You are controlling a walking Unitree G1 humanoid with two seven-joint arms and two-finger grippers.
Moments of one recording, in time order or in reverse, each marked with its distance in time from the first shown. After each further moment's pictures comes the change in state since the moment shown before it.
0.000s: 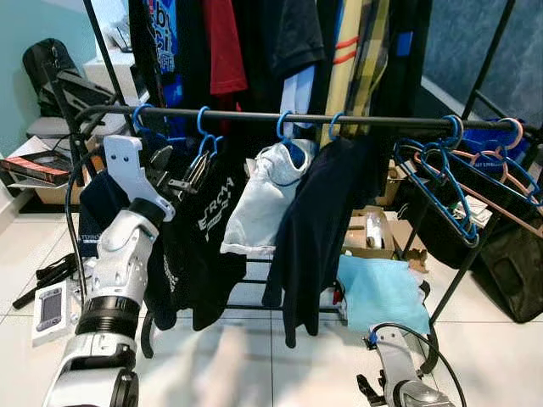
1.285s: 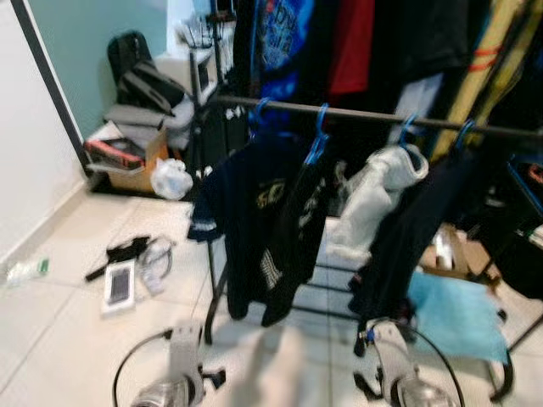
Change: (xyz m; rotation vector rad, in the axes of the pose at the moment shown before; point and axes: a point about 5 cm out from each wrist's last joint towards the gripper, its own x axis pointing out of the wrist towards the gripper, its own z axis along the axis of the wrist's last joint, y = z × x) left arm -0.186 -0.073 -0.200 -0.252 1.230 0.249; right arm 0.000 -0.002 0.005 -0.005 0.006 0.022
